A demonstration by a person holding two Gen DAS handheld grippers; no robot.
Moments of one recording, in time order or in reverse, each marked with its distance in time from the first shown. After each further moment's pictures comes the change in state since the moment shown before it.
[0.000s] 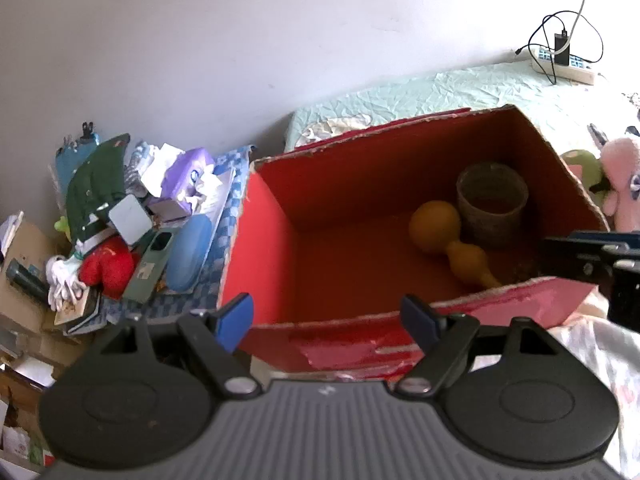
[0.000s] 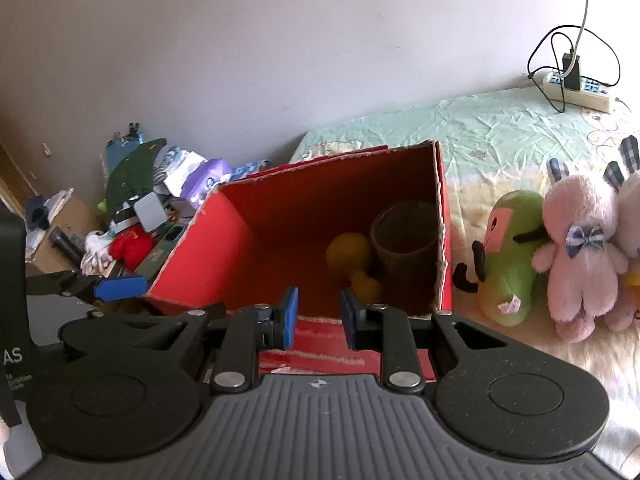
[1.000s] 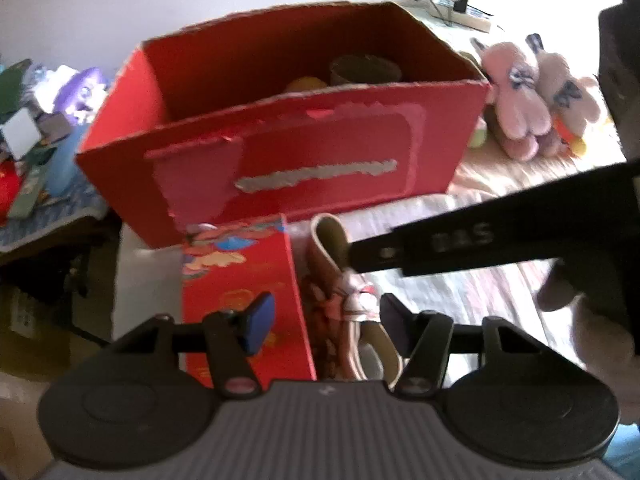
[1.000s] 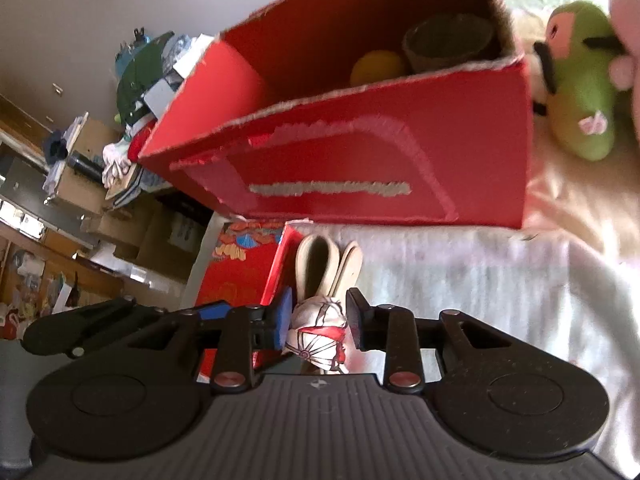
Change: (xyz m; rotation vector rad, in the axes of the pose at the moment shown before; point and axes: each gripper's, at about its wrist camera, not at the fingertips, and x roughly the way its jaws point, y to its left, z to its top) left arm 0.012 -0.015 -0.098 0.002 0.122 -0.391; right arm 0.063 -0.004 -0.064 0.090 0.366 0.115
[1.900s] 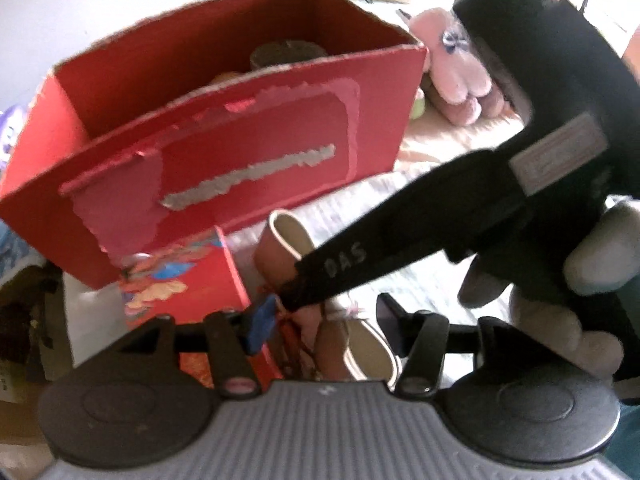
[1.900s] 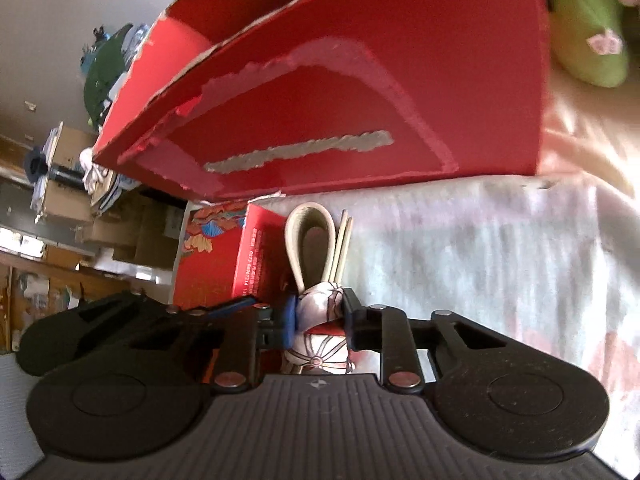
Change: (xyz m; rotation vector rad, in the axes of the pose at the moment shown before) left arm 0.021 -0.007 0.006 0.180 0.028 -0.169; right arm 0.006 -0.031 -0.002 0.148 0.072 -0.002
